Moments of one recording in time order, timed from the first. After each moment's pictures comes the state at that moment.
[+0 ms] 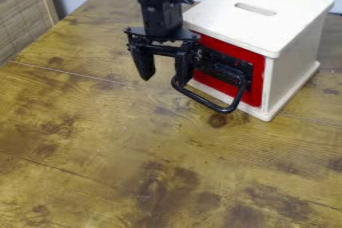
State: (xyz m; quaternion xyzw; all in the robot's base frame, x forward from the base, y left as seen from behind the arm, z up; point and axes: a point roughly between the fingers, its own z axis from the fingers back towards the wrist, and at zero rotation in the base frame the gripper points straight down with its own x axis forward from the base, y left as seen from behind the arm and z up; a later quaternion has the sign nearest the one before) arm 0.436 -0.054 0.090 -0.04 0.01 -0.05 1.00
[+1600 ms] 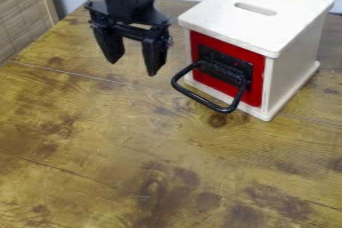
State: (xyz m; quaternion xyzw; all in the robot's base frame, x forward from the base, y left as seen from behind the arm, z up) arm 0.395 -0.028 0.140 0.02 -0.07 -0.06 1.00
